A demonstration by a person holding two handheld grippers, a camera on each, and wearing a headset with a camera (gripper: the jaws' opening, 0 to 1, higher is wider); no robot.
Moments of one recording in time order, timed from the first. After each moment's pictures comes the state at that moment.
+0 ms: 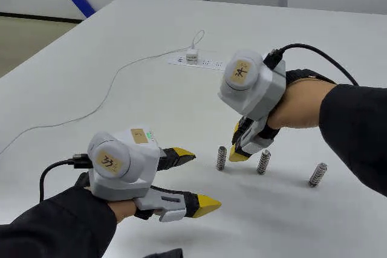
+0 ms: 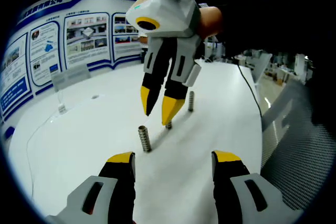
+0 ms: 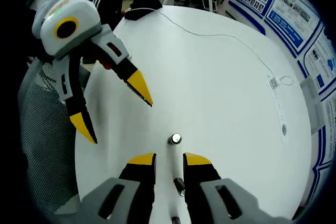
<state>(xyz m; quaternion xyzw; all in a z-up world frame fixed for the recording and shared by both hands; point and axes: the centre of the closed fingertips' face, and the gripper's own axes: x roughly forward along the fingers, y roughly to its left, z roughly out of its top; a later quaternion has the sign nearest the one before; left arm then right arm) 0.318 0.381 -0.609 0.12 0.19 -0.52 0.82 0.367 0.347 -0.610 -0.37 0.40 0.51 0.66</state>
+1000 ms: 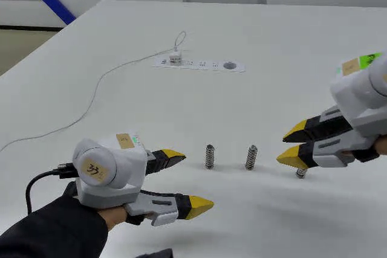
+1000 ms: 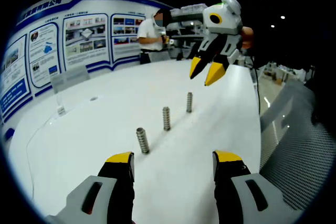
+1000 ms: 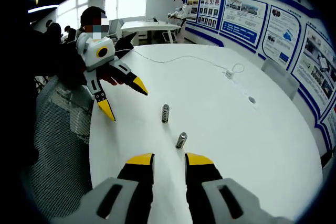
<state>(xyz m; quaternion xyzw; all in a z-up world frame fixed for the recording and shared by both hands) 0.317 0.380 -0.606 0.12 0.19 -0.52 0.82 0.319 0.251 -0.563 -0.22 0.31 0.45 0.81</state>
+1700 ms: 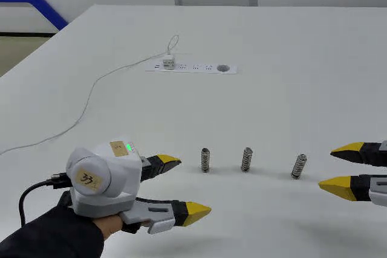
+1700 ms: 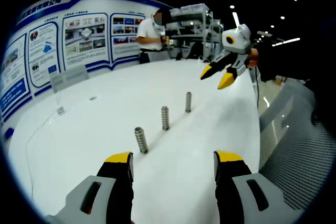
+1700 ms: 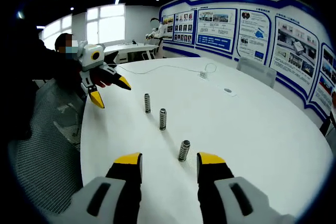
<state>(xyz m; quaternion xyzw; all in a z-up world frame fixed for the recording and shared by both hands) 0.314 0.379 -0.606 0.12 0.19 -0.52 0.82 0.304 0.182 -0.583 -0.15 0.24 0.39 0.87</state>
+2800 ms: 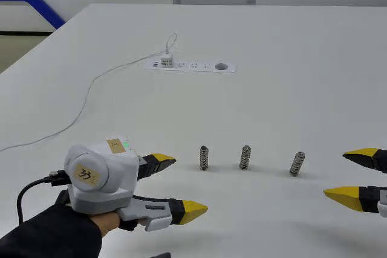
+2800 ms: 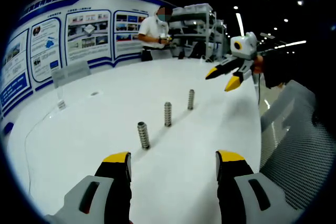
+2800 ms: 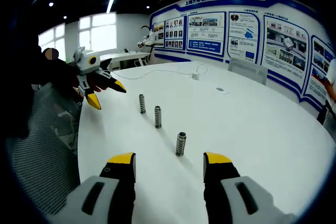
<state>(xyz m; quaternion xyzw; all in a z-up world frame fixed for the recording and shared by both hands) 0.317 0.384 -0.612 0.11 0.20 -0.52 0.82 0.299 0.172 -0.589 -0.12 0.23 0.37 0.89</state>
